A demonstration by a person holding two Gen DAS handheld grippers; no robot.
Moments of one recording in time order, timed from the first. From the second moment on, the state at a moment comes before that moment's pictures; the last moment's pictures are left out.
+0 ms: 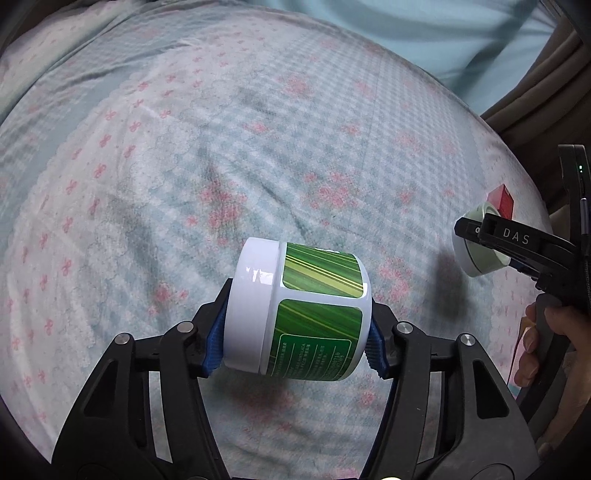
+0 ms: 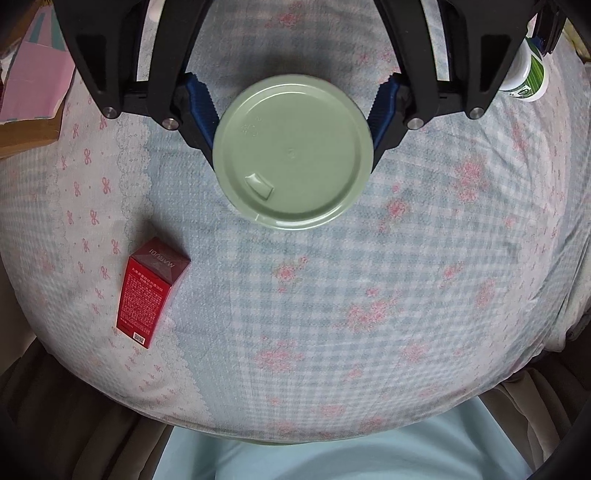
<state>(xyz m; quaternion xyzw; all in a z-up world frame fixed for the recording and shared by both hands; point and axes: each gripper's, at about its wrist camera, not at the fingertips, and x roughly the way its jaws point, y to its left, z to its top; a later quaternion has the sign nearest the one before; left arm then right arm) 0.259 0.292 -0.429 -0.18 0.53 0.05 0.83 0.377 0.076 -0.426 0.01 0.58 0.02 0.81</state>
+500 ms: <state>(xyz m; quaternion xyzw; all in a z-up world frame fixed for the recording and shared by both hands) 0.231 0.279 -0.304 -0.16 0.49 -0.01 0.86 0.319 0.062 -0.305 0.02 0.56 0.07 0.83</state>
